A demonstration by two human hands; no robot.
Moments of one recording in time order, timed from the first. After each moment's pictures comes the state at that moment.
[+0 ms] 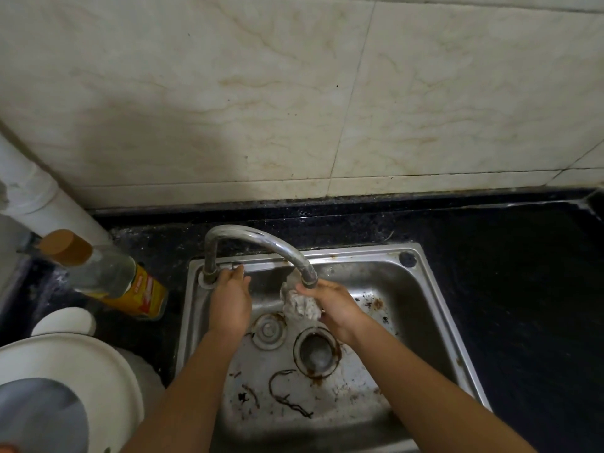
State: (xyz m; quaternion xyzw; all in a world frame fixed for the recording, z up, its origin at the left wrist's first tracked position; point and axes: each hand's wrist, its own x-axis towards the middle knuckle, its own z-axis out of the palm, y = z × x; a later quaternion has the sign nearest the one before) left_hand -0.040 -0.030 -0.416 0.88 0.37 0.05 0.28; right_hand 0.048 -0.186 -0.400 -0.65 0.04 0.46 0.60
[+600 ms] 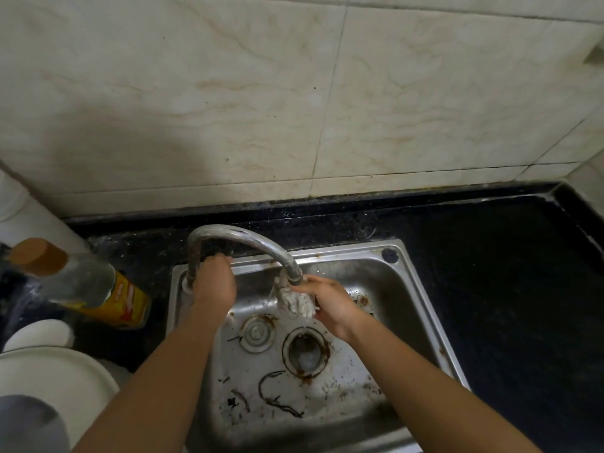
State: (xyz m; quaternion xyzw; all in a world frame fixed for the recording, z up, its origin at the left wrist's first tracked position) left_hand -0.006 -0.003 -0.404 0.92 0.36 -0.05 0.16; right_hand 0.051 -0.201 -0.381 -0.64 0.02 0.47 0.61
